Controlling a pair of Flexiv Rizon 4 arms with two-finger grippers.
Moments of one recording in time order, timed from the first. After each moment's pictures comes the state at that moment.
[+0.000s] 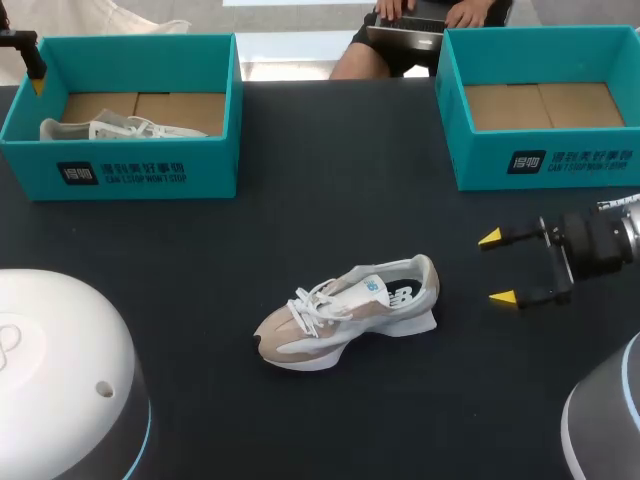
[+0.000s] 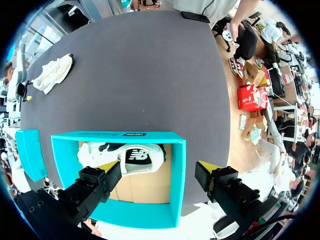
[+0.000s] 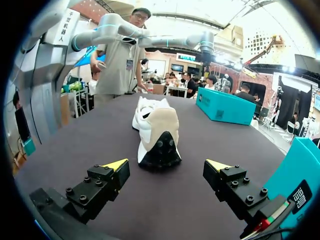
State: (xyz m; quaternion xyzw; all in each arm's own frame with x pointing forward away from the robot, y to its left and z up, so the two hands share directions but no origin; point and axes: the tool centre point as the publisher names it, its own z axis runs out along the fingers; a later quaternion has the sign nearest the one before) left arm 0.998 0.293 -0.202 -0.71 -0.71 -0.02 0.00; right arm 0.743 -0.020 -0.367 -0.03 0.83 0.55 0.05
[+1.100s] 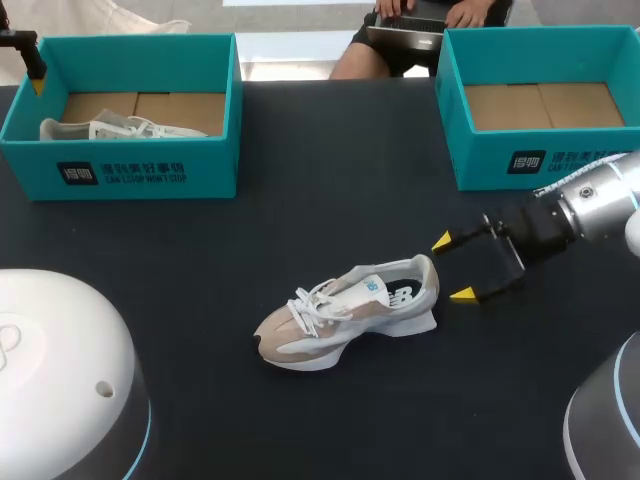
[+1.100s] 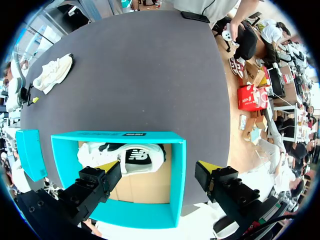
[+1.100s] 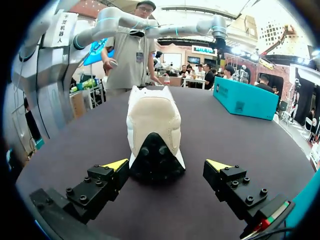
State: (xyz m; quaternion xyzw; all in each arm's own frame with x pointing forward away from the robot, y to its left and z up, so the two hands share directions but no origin) left arm 0.998 0.293 -0.202 -0.71 -0.71 -0.02 0.00; right arm 0.757 0.039 -0.394 -0.08 0.85 0.52 -0.04
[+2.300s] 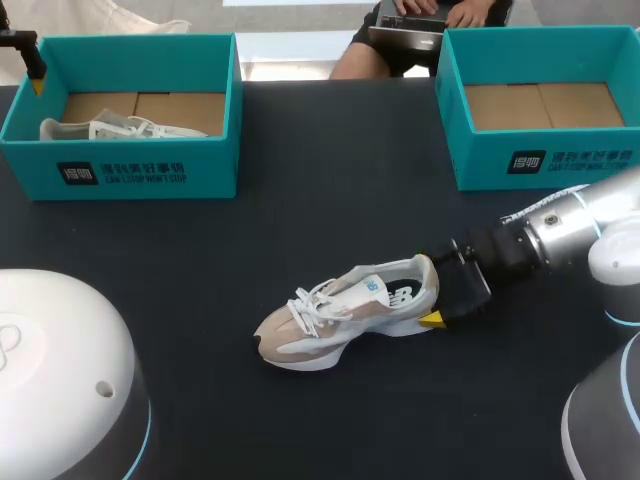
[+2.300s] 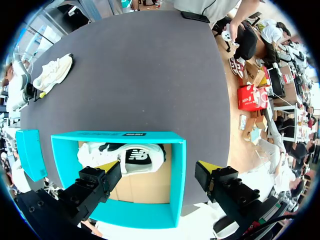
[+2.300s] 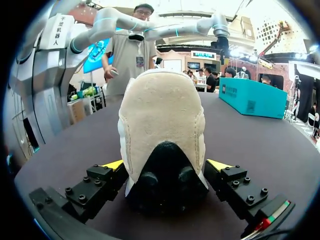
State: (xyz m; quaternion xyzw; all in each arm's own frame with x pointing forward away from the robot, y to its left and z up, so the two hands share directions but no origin) left arm 0.998 0.293 -0.202 -0.71 -0.71 -0.02 0.00; right arm 0.733 0.088 -0.420 -0.07 0.84 0.54 -0.05
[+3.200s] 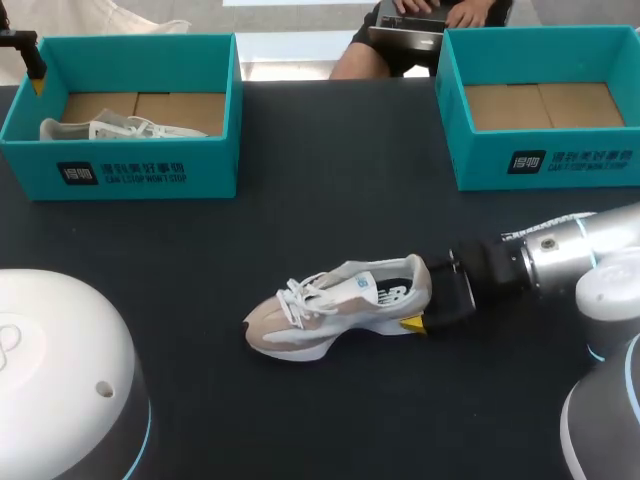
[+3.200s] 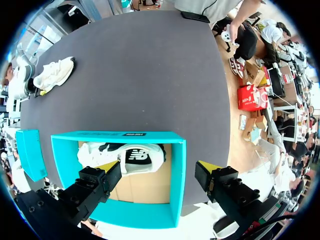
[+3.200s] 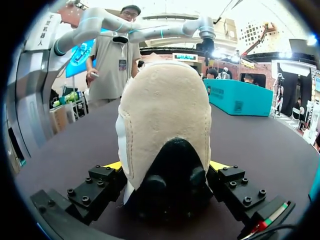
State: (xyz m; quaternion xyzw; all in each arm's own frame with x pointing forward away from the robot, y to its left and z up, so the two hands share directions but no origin) left arm 0.998 0.293 -0.202 -0.71 -0.71 -0.02 0.00; right arm 0.727 0.106 -0.417 0.01 0.83 0.55 0.01
